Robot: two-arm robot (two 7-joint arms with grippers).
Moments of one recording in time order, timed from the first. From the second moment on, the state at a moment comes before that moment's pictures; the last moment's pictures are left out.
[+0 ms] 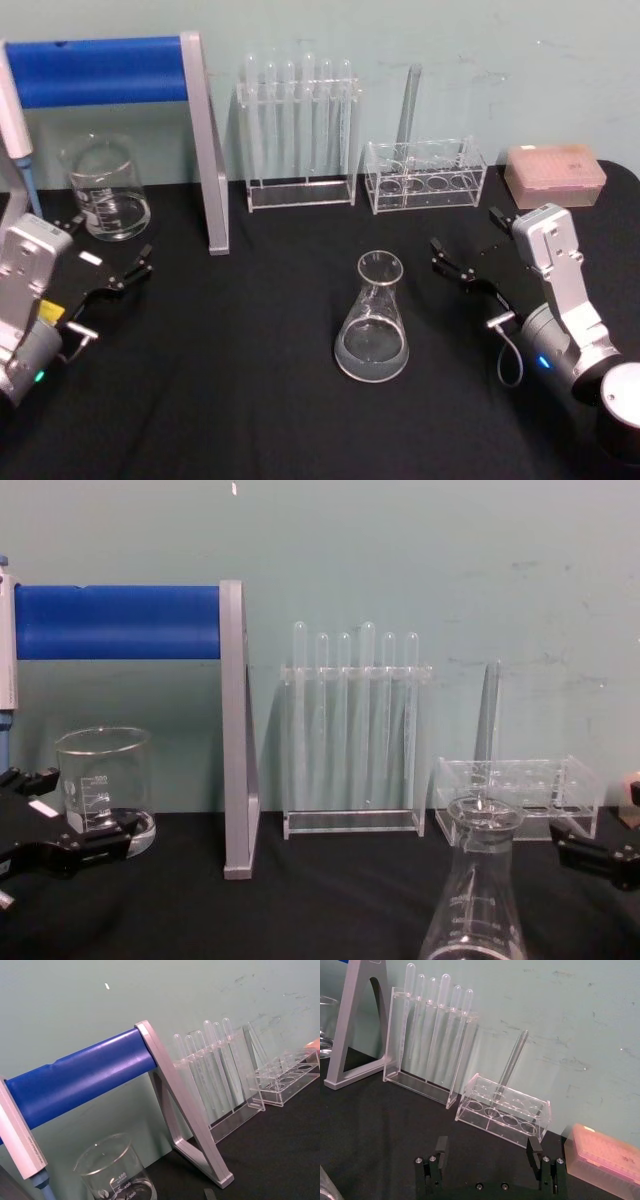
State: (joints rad) left arm -0.20 0.60 0.45 -1.41 -0.25 -0.12 0.03; right arm 0.14 0.31 -0.24 -1.39 0.02 -0.11 0.11
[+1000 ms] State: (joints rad) left arm -0.20 0.60 0.45 -1.41 -0.25 -0.12 0.03; right arm 0.14 0.31 -0.24 -1.39 0.02 -0.11 0.11
